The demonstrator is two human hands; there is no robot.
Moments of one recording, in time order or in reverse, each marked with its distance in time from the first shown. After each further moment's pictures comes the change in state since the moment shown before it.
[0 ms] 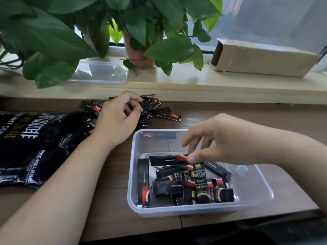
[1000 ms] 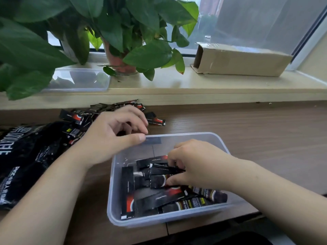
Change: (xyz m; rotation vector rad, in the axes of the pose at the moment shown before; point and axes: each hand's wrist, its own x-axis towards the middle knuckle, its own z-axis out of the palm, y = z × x) left_hand -0.010 0.043 -0.006 -0.403 -0.484 0.090; right_hand 0.003 0.012 0.051 -0.345 0.047 0.017
